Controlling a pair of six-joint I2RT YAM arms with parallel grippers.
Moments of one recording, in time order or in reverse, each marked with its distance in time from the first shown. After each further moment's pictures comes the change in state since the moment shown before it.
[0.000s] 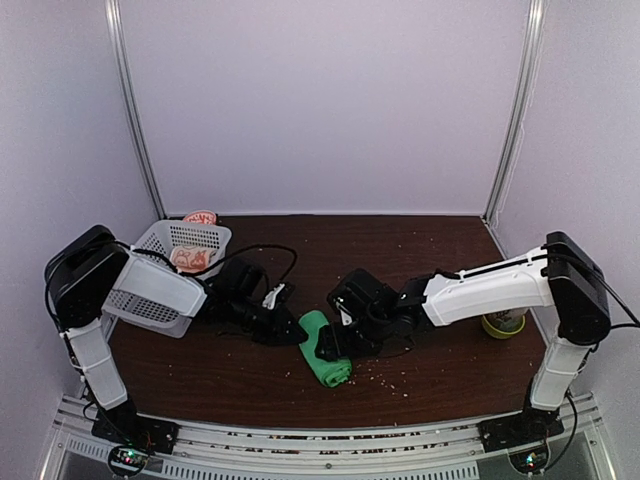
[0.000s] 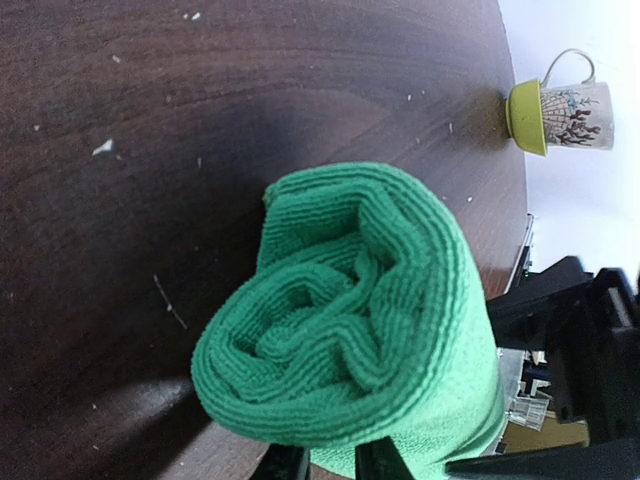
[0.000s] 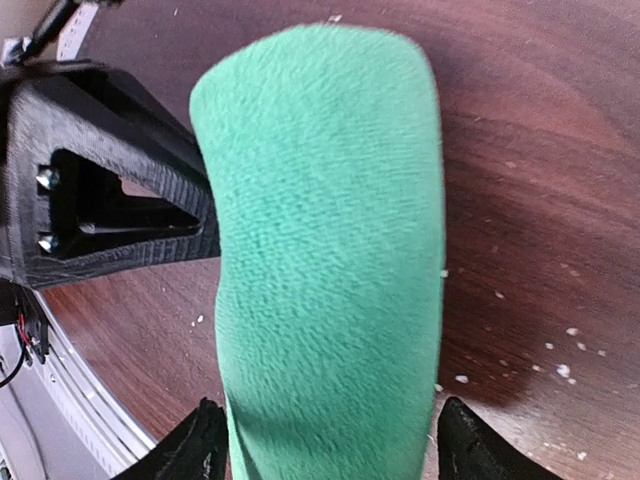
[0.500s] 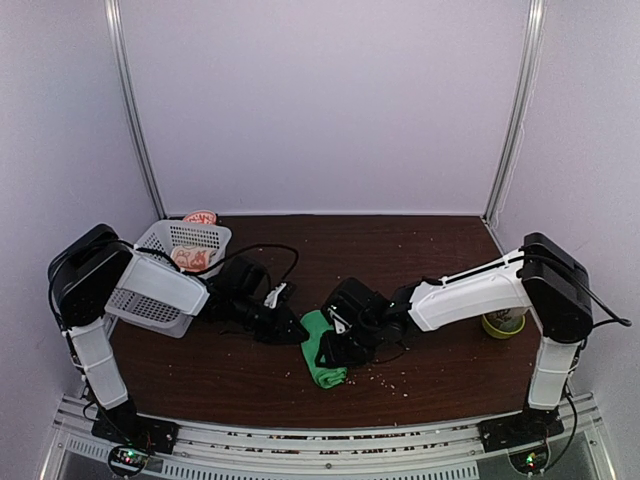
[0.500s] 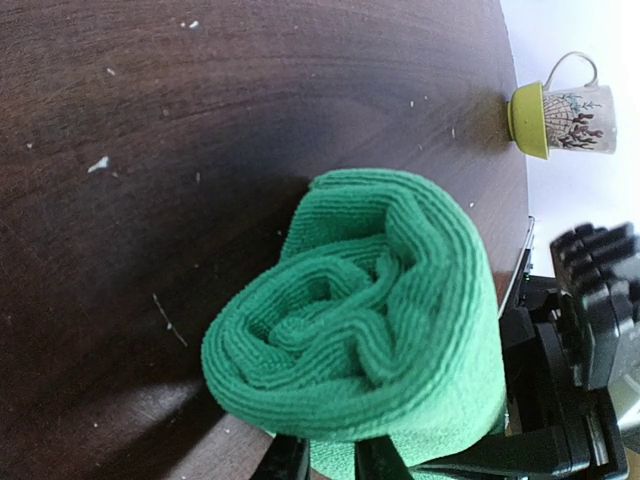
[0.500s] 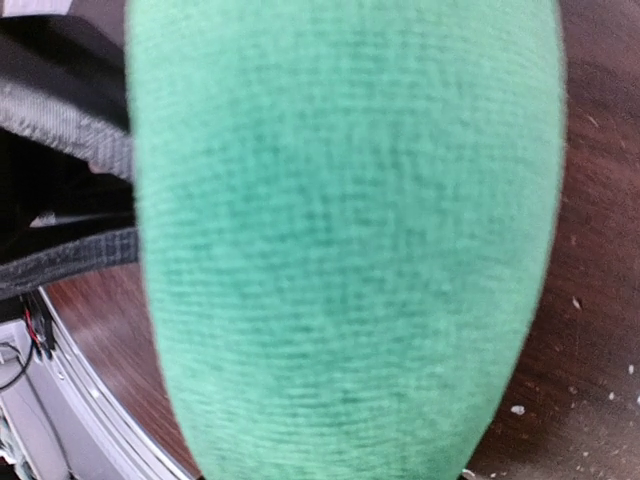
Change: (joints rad) left arm 0.000 0.021 0.021 -0.003 0.000 0.000; right arm -0.004 0.097 0.006 0.067 -0.096 0.051
